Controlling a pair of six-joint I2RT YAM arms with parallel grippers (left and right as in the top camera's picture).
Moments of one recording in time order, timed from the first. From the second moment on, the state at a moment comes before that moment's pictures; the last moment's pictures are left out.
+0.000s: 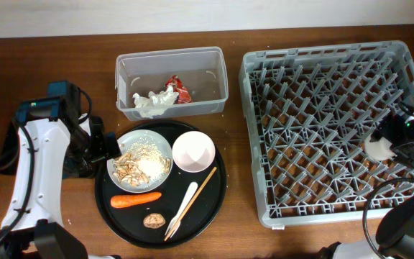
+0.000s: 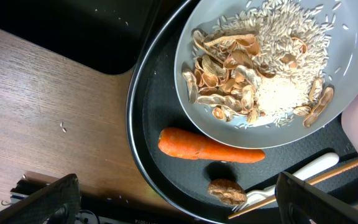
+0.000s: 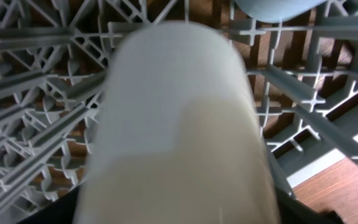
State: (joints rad) left arm 0.15 1.59 1.38 -1.40 0.00 -0.23; right arm -0.58 1.70 1.47 -1.26 -0.08 0.19
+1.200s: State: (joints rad) left arm 0.15 1.59 1.38 -1.40 0.00 -0.23; right arm 0.59 2.05 1.47 -0.77 -0.10 0.21
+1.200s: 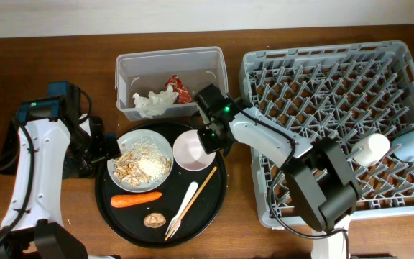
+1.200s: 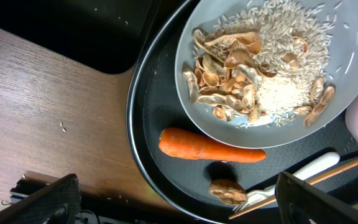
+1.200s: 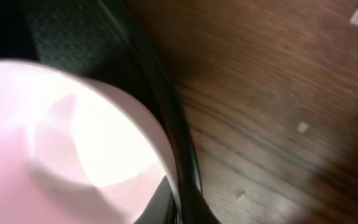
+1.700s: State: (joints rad) left arm 0.15 1.59 1.38 -1.40 0.00 -0.23; right arm 0.14 1.85 1.89 -1.45 0.90 0.54
